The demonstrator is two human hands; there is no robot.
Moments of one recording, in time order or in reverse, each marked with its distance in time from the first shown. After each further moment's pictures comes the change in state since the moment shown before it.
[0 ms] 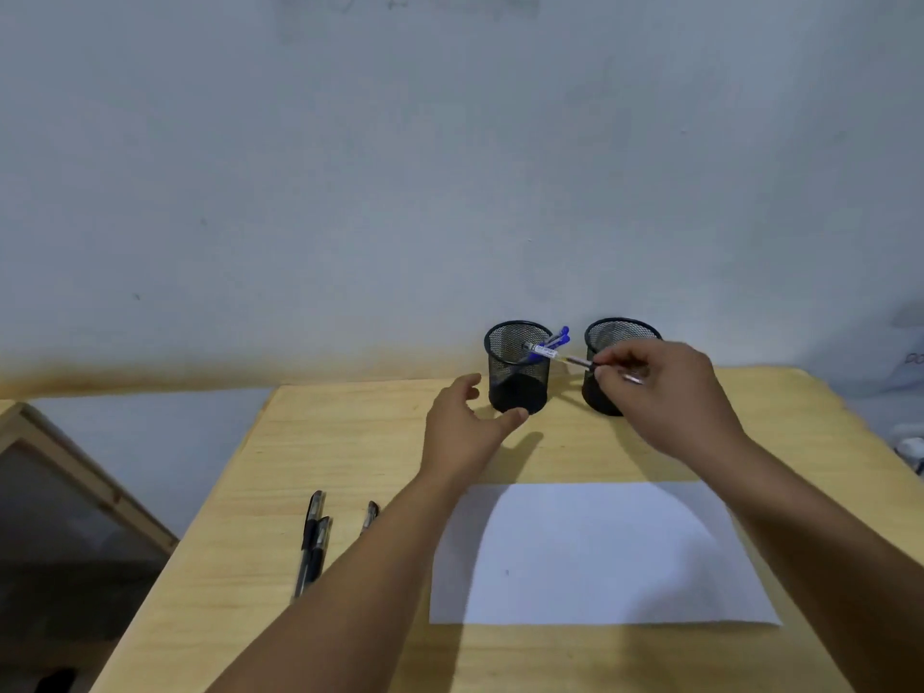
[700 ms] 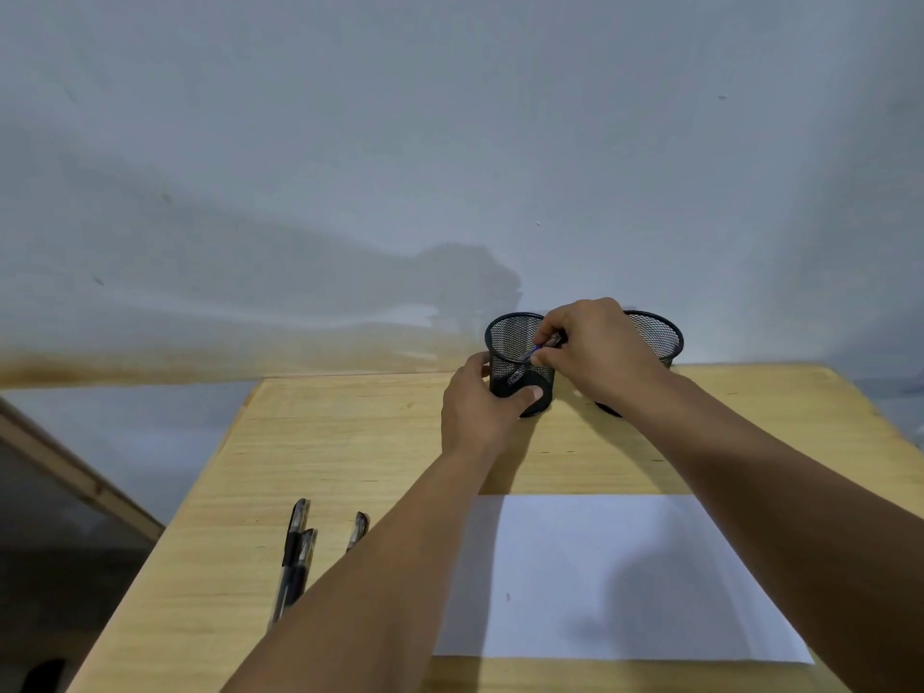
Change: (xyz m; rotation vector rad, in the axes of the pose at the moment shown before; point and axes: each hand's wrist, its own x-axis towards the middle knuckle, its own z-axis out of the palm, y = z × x) left_hand 0.048 -0.007 0.038 0.028 0.072 0.031; right_hand 0.075 -0.009 0.058 -0.346 -0.214 -0.223
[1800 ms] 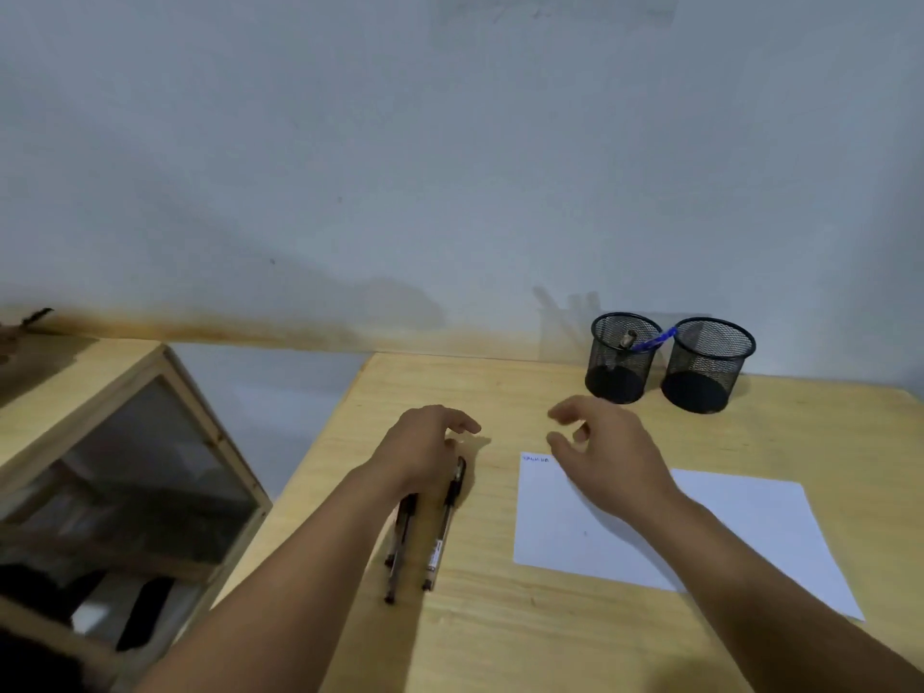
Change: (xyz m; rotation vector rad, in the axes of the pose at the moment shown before) left_hand -0.079 -0.057 -0.178 0.492 -0.291 0.050; right_hand -0.123 -0.067 0.060 0.227 -0.056 0.022
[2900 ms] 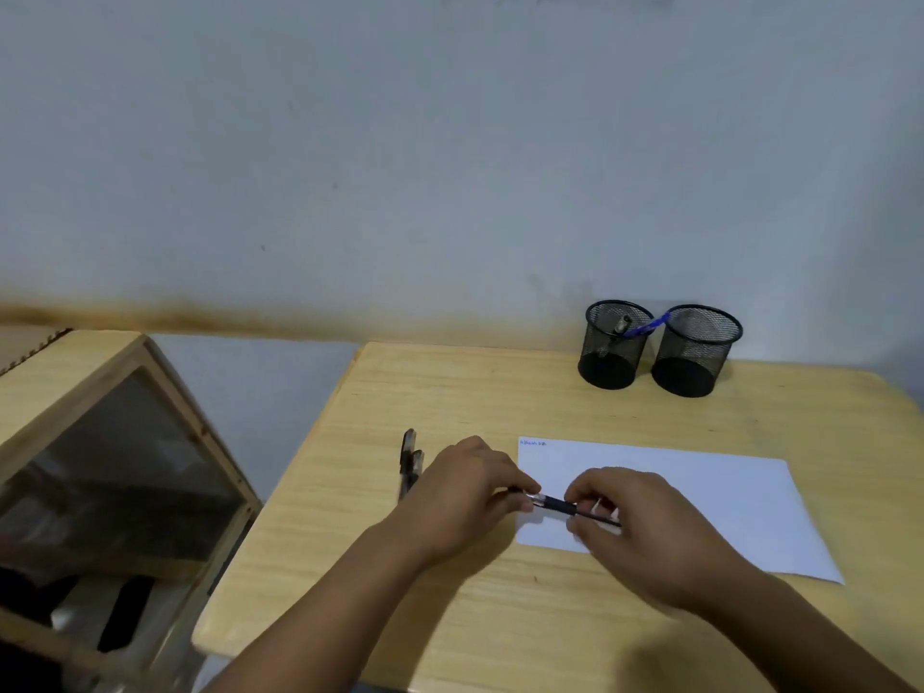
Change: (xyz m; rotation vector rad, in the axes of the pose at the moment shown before) left_hand -0.059 0.028 0.031 0.088 0.044 0.539; right_hand -0.080 -0.003 -0.025 -0.131 -0.294 -0.020
